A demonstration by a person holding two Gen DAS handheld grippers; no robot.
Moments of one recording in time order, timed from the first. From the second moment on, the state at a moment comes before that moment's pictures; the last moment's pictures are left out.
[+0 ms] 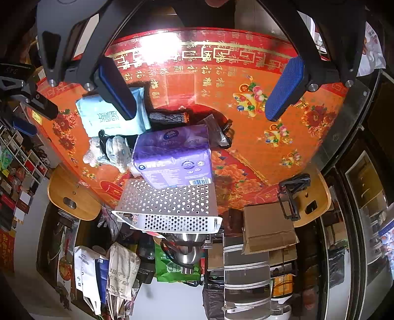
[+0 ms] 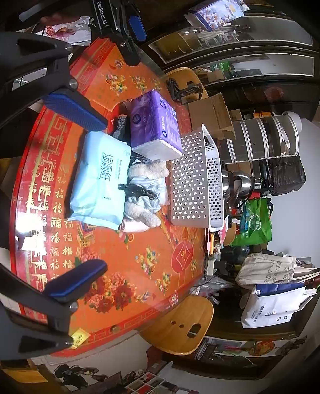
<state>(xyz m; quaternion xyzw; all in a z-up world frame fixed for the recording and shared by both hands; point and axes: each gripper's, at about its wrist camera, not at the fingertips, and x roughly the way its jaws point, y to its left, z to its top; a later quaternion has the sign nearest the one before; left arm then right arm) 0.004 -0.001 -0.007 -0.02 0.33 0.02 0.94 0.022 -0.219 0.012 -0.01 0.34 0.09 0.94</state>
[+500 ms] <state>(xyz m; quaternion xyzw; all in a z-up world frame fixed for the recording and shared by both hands) 0.005 0.002 -0.007 -0.03 0.32 0.02 0.95 0.022 -0.217 0.011 -0.01 0.34 0.09 0.94</state>
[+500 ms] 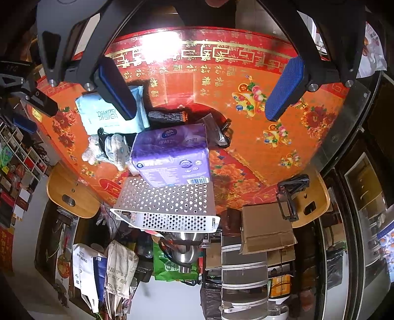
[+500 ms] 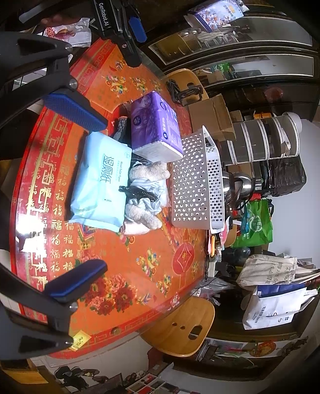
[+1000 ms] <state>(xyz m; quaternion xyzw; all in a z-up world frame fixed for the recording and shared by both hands) 0.005 0.001 -0.009 -0.02 0.32 0.03 0.95 0.022 -0.213 0.009 0.00 0.35 0.10 0.93</state>
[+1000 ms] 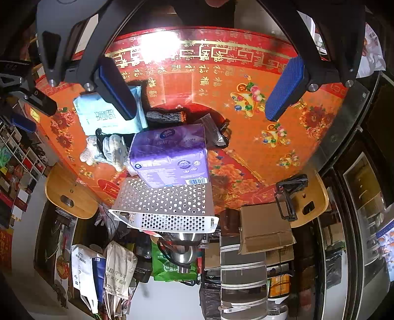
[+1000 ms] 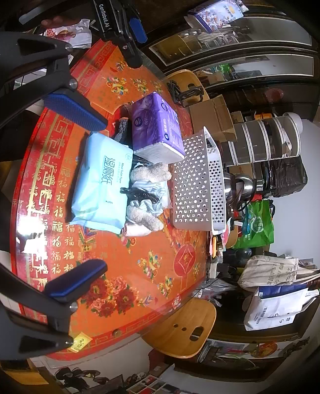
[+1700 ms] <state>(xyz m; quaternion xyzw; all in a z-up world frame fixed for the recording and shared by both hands) 0.007 0.004 -0.011 -0.03 0.33 0.03 0.94 0.024 -0.214 0.006 0.00 0.35 0.10 0.93</state>
